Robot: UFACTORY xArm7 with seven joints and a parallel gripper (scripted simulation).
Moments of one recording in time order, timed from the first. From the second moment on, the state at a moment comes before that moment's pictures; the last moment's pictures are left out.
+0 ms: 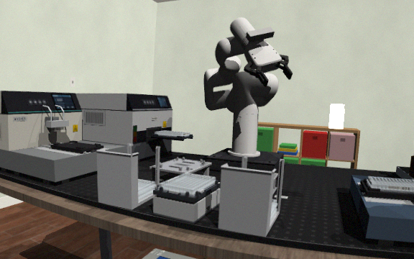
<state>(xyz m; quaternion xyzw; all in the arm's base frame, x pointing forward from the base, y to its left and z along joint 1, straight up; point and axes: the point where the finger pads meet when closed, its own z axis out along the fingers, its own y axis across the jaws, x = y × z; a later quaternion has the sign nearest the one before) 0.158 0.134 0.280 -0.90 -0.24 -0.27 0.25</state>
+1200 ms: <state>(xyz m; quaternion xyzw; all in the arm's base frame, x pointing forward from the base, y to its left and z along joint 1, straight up) 0.185 0.108 0.257 -0.98 -0.10 -0.13 0.11</state>
